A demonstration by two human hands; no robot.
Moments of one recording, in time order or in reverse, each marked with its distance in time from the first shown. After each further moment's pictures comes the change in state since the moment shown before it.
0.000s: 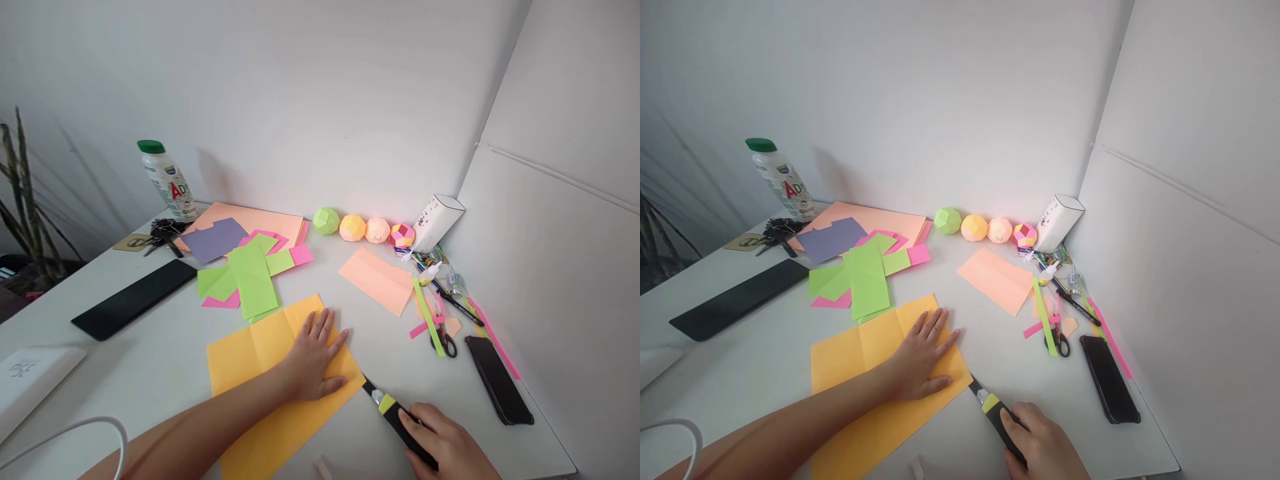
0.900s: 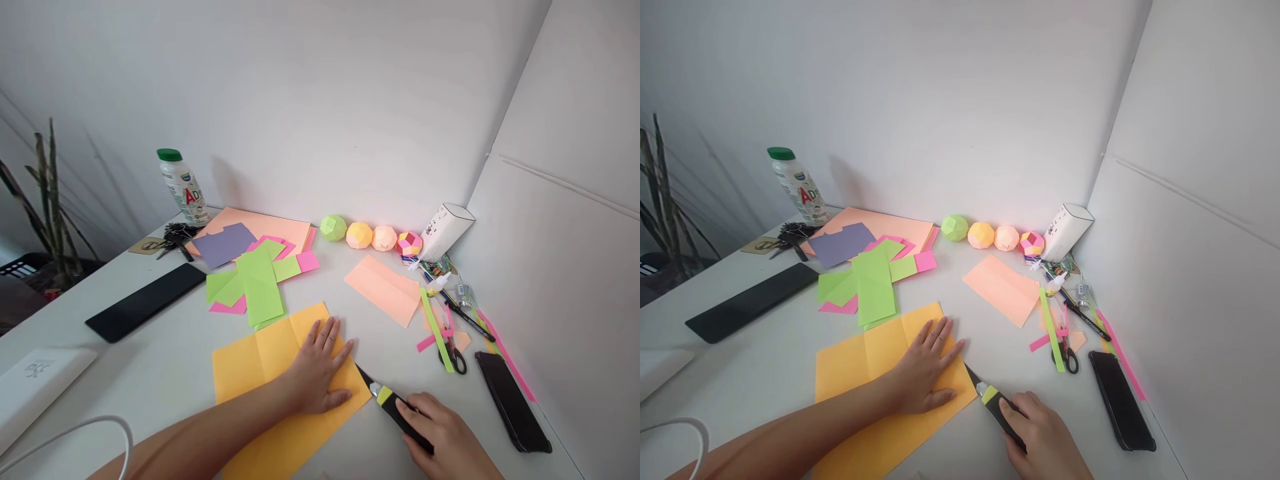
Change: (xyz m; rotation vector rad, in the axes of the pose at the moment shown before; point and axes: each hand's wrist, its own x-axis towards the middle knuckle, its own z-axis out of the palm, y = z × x) left_hand 0.000 0.000 -0.001 0.013 0.006 0.007; right_hand 0.032 0.016 -0.001 0.009 0.031 -0.028
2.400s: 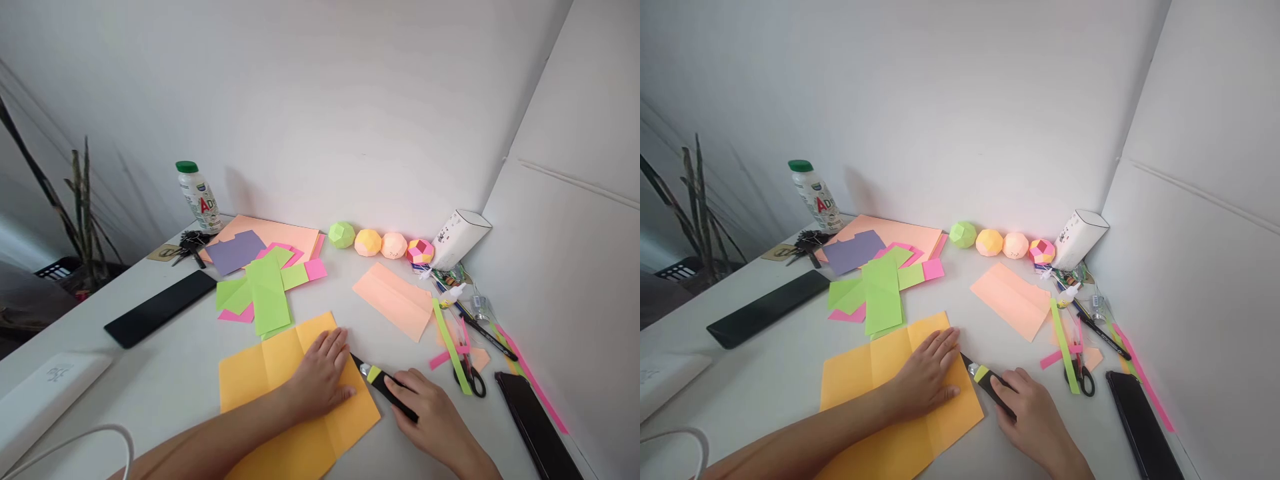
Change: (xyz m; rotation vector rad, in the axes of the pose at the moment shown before) left_hand 0.005 -0.011 0.007 -0.008 0.133 -0.048; right_hand 0.058 0.021 0.019 0.015 0.141 -0.136
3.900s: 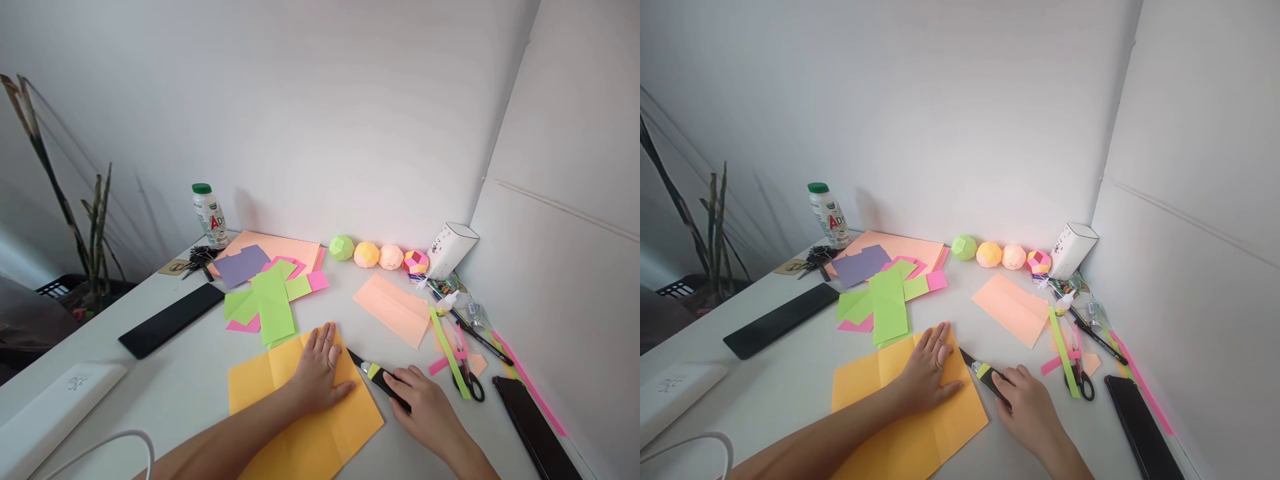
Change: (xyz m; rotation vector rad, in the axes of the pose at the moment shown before) left_hand 0.006 -0.020 0.036 0.034 0.394 -0.071; right_hand 0.011 -0.003 0.007 -0.134 0.008 0.071
